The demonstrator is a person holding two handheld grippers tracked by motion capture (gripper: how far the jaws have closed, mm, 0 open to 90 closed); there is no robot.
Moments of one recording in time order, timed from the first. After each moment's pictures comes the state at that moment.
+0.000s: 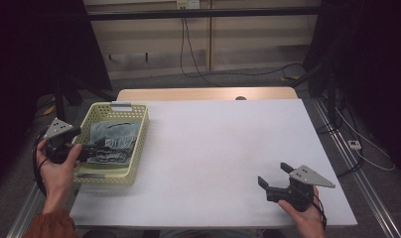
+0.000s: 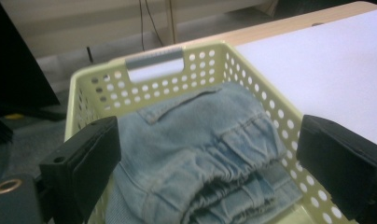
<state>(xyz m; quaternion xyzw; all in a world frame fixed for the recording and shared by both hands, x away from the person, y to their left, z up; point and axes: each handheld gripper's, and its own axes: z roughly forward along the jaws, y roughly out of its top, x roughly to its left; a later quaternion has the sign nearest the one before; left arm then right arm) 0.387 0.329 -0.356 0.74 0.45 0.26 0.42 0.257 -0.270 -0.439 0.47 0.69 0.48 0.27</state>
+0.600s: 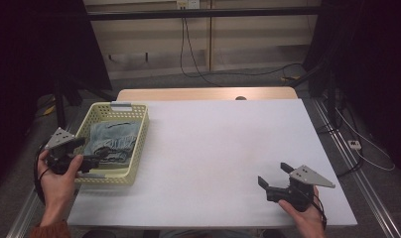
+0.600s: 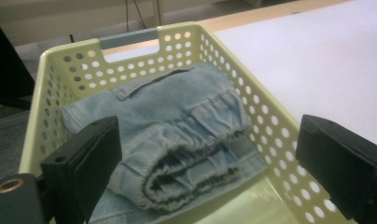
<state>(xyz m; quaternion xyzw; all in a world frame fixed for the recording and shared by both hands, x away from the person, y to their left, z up) 0.361 0.315 -0.357 0.76 0.43 0.24 0.42 0.257 -0.270 -0.439 0.47 0.69 0.48 0.27</state>
